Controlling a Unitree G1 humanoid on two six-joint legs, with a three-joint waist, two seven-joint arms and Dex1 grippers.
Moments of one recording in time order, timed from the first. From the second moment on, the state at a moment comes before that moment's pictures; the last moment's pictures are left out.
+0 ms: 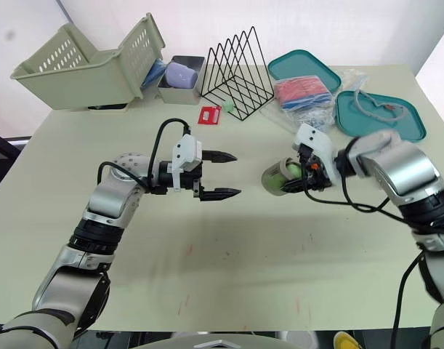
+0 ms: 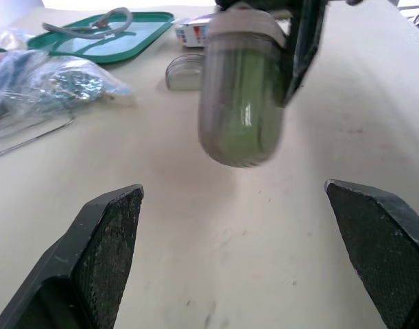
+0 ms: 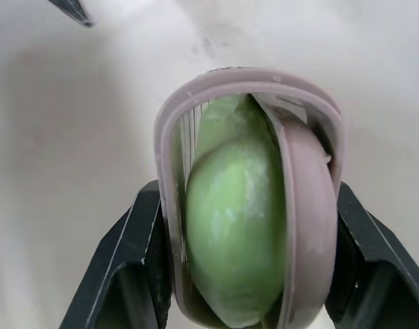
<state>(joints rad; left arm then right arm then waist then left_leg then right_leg) -0.62 0.50 -0.20 0.08 -0.28 0.29 -1.18 -0.92 -0.92 0.46 -0.09 0.35 0.88 1.18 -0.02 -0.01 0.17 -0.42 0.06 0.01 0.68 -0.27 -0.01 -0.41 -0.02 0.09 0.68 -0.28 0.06</state>
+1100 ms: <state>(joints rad) -0.68 0.29 -0.33 0.15 -0.13 0.29 -0.96 -1.03 -0.78 0.73 -0.17 -0.12 0.93 1.32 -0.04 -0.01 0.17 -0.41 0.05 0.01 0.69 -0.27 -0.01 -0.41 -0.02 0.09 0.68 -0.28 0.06</state>
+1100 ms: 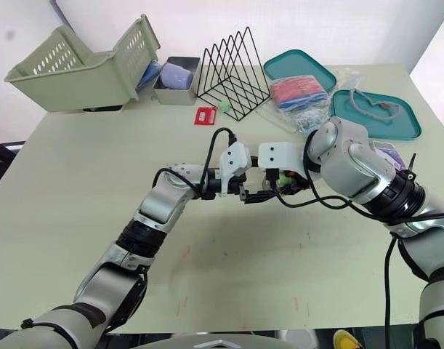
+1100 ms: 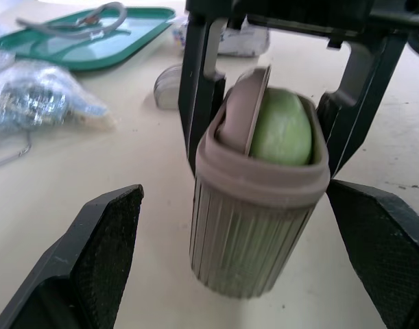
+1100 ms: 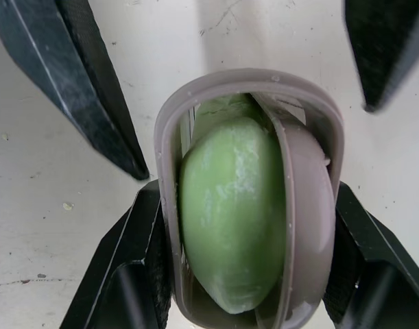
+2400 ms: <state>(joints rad) -0.72 0.27 -0.34 0.27 -0.10 0.16 -1.07 -0.92 -0.74 0.60 -0.15 -0.09 0.86 1.28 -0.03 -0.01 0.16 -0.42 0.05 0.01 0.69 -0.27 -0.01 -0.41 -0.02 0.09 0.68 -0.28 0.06</state>
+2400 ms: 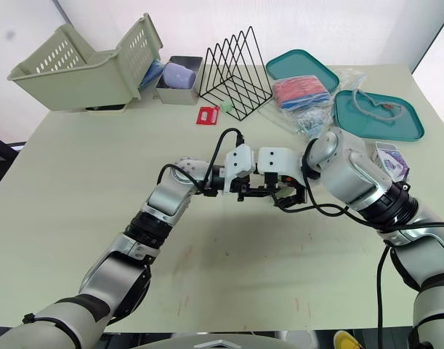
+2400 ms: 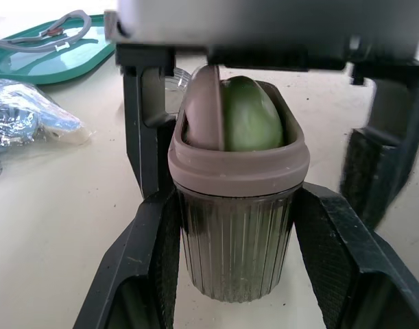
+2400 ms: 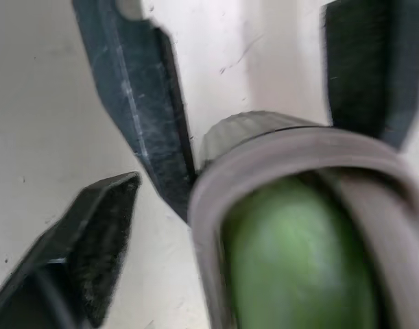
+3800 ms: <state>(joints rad) -0.46 0.46 -0.30 0.00 -0.28 0.19 -1.24 -0.17 -0.69 -0.10 0.02 0.47 0.16 1.32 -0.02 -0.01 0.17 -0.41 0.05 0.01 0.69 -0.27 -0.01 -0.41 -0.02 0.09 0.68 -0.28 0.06</state>
